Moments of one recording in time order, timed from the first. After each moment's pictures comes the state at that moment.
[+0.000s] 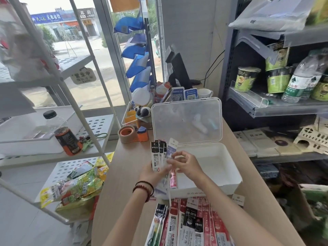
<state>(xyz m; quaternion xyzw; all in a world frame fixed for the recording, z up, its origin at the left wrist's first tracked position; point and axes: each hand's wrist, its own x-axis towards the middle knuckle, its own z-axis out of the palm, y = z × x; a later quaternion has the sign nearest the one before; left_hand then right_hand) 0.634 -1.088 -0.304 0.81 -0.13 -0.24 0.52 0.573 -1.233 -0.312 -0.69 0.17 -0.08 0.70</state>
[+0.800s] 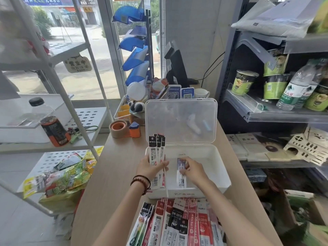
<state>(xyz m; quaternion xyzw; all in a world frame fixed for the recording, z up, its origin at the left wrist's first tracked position) 0.638 -1.120 -0.314 0.79 -0.11 -0.21 0.57 0.562 -1.287 -0.347 -0.87 0.25 0.00 0.42</state>
